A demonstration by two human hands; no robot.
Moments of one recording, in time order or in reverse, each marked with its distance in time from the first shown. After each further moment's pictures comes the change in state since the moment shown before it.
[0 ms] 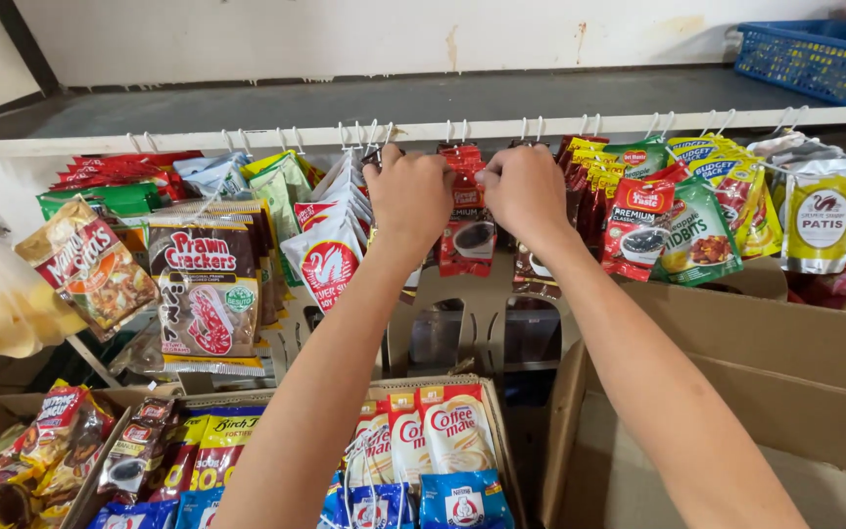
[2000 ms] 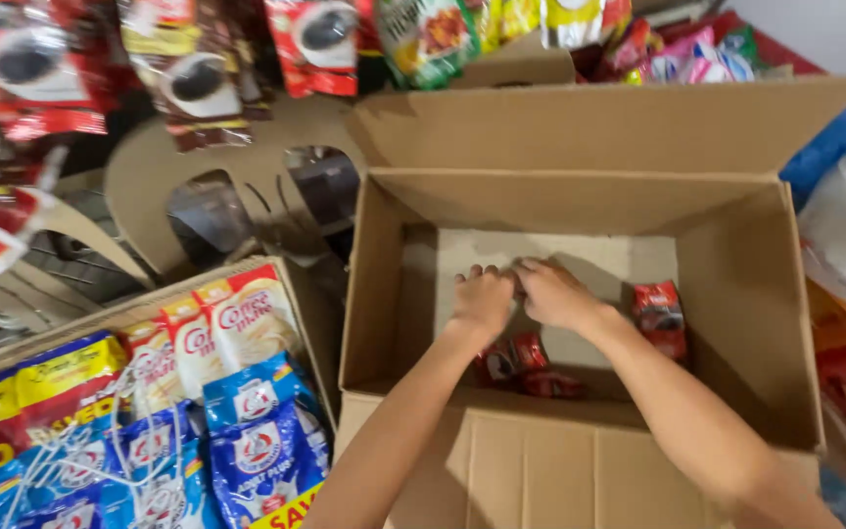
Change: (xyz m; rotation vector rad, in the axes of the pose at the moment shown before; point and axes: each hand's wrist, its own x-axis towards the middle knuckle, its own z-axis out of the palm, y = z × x) left_hand -0.333 0.340 0.198 -0.363 -0.984 0.300; right_hand -0.410 0.297 -0.132 -0.108 -0.852 0.274
